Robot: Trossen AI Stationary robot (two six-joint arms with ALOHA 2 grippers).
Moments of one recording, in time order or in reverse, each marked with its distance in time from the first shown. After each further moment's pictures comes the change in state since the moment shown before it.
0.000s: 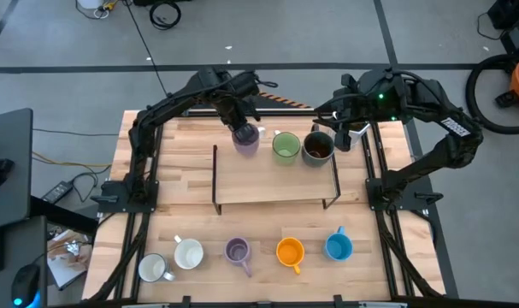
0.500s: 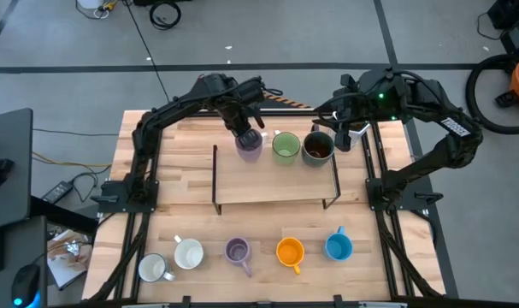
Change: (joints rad) left arm -0.033 0.030 0.001 0.003 -0.015 -0.035; right arm 0.000 0.000 0.000 0.008 -0.016 0.004
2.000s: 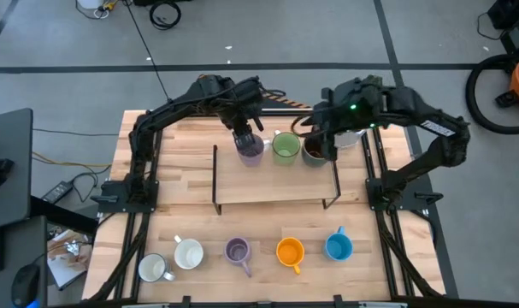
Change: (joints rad) left arm -0.032 -0.046 0.002 0.055 -0.054 0.195; right arm 0.024 0.071 -0.076 0.024 -0.055 0.000
